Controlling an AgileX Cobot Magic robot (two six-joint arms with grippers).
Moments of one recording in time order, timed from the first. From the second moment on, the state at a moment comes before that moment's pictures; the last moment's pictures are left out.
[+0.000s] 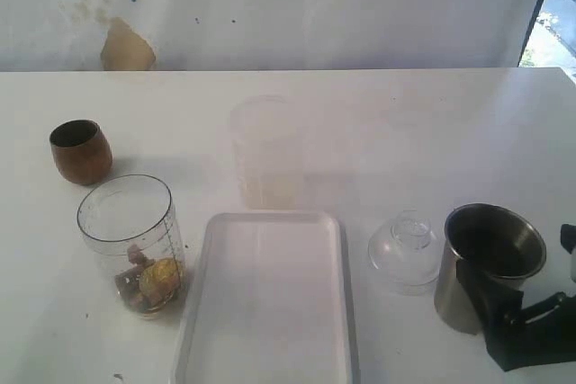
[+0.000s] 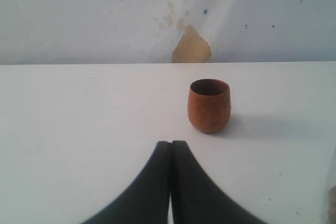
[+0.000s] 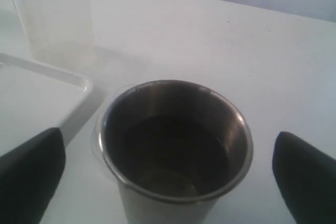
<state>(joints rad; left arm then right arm) 0.03 0.00 -0.01 0.00 0.23 0.03 0.31 0.82 -0.01 0.27 -0.41 -0.27</state>
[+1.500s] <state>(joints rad) 0.03 0.00 -0.01 0.00 0.23 0.03 0.31 1.24 -0.01 0.19 -0.80 -0.13</state>
